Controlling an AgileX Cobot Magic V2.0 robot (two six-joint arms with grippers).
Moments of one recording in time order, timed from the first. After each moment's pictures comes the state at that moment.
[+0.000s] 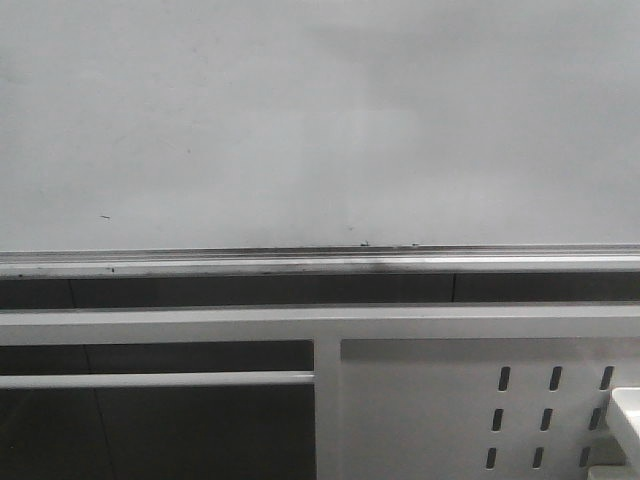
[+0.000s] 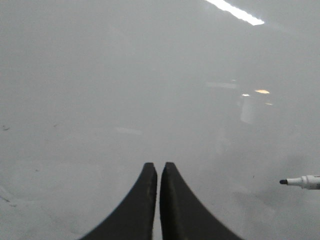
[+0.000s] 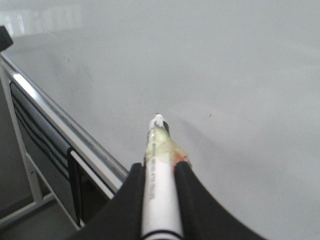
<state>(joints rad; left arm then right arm) -0.83 0.82 -0.05 -0.34 -1.08 0.06 0.66 0.76 -0.57 0.21 0.01 -0.33</state>
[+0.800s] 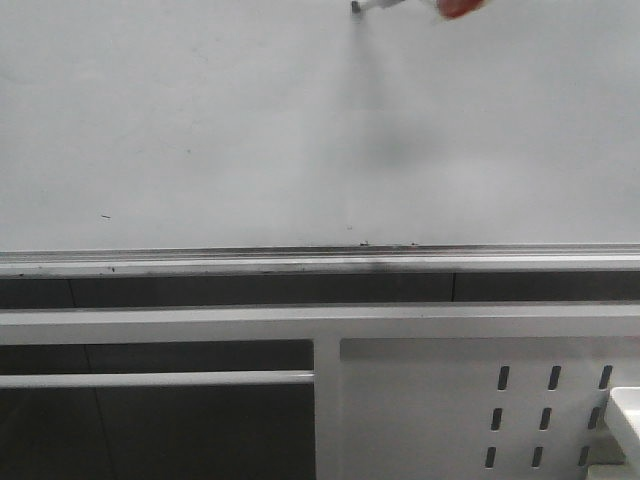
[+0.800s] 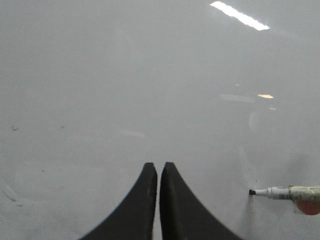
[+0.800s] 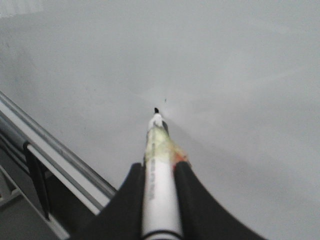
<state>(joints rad) -0.83 0.82 -0.05 -0.36 -1.09 0.05 0.55 0.93 -0.57 0.21 -0.06 -0.34</state>
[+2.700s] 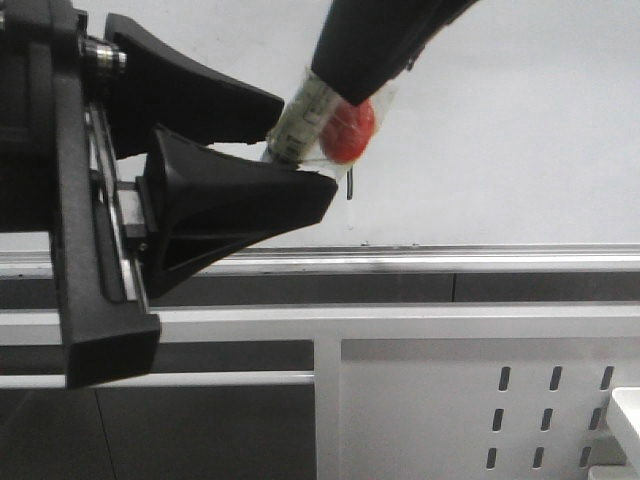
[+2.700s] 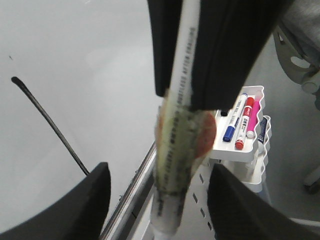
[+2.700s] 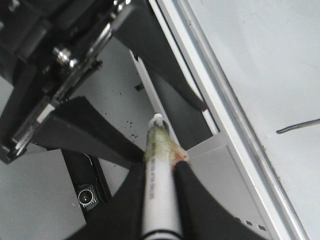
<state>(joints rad) -0.83 1.30 -0.38 0.37 -0.69 0.15 0.83 1.20 -1.09 0.09 0.81 -0.33</state>
